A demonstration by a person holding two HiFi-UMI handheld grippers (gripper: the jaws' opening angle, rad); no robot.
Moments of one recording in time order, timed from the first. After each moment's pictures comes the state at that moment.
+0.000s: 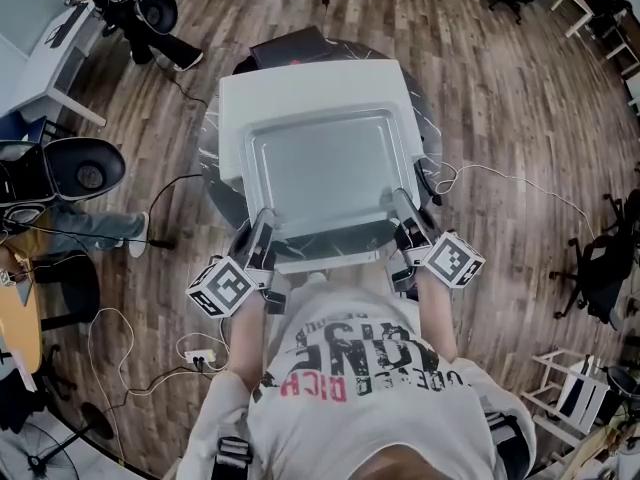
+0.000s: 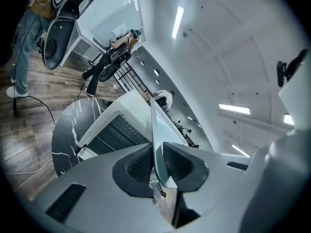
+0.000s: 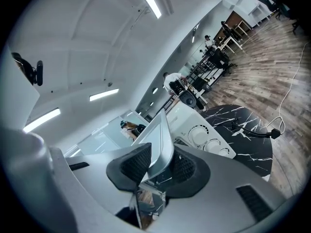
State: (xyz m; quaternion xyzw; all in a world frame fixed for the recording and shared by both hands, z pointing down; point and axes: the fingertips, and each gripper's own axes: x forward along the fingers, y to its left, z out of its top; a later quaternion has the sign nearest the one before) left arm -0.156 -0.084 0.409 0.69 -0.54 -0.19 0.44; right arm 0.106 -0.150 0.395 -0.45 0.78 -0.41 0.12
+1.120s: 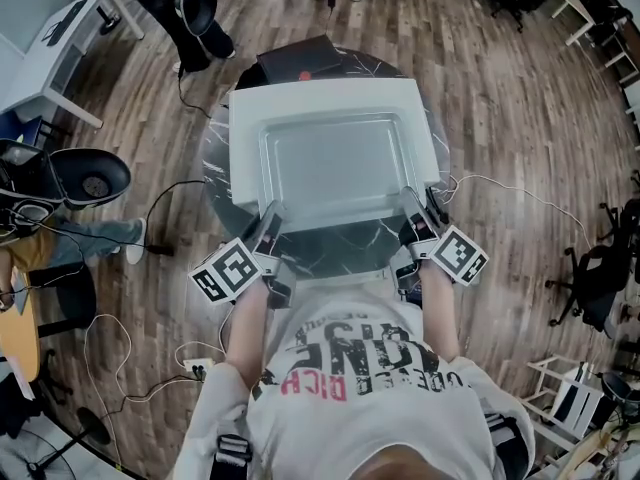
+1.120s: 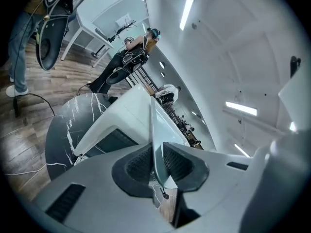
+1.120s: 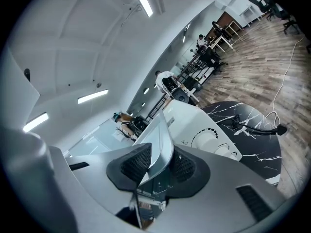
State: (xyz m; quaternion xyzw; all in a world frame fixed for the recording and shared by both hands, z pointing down) left arm -0.176 -0.145 0.423 0.68 -0.53 -0.16 0.48; right arm 0.088 -0.203 0.408 -0.49 0.75 -0.43 0.11
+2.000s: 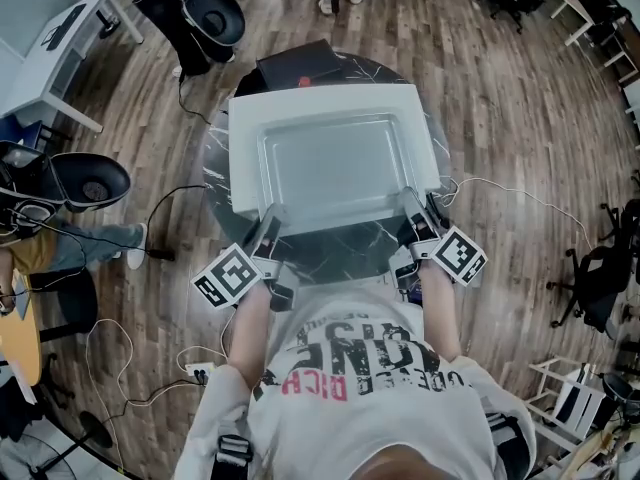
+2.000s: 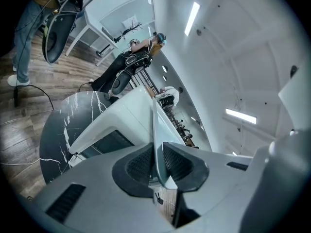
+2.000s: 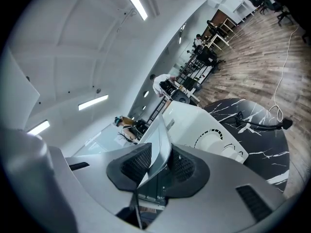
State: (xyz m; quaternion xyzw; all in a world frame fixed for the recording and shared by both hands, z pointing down) left arm -0.181 -0.155 0.423 0.66 -0.53 -0.20 0.49; right arm 0.089 -0.214 0.413 -0.49 0.73 -0.46 0.14
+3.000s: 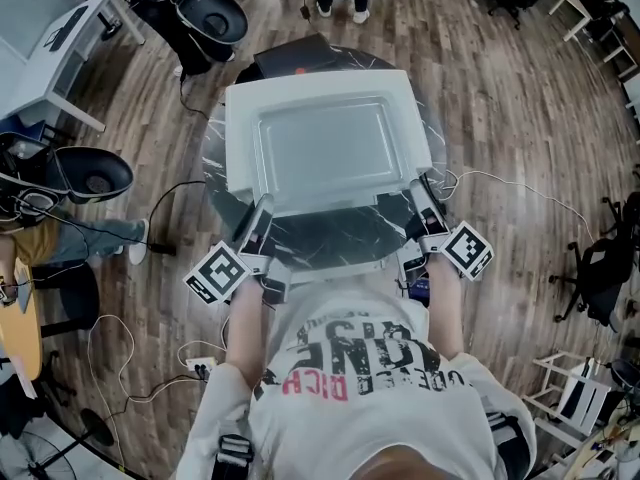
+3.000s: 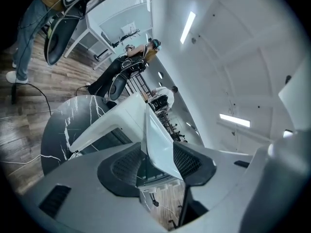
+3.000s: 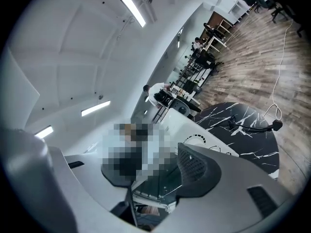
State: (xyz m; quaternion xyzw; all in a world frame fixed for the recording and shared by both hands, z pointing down) left arm -0.182 -0.125 0.404 0.67 -0.53 -0.24 0.46; right arm 0.124 -0.189 0.401 -0.48 0.74 -0.44 0.17
